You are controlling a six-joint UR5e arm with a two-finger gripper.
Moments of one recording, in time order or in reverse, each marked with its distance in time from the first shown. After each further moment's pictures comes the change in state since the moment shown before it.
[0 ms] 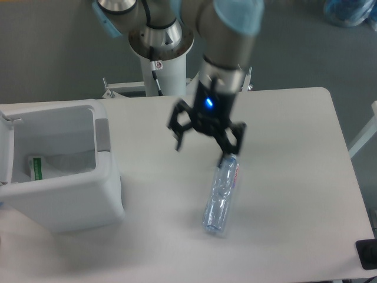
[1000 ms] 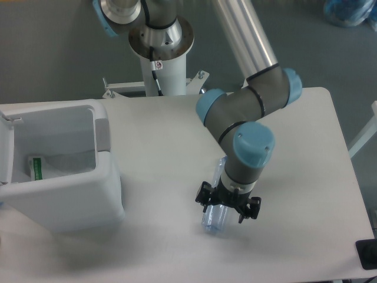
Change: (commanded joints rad) arm -0.080 -0.258 0.048 0.080 0.206 -0.085
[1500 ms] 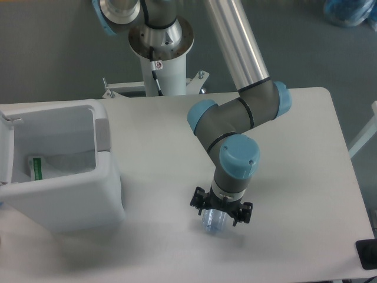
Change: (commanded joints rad) arm -0.021 -0.023 -0.031 0.080 0.015 -0.005
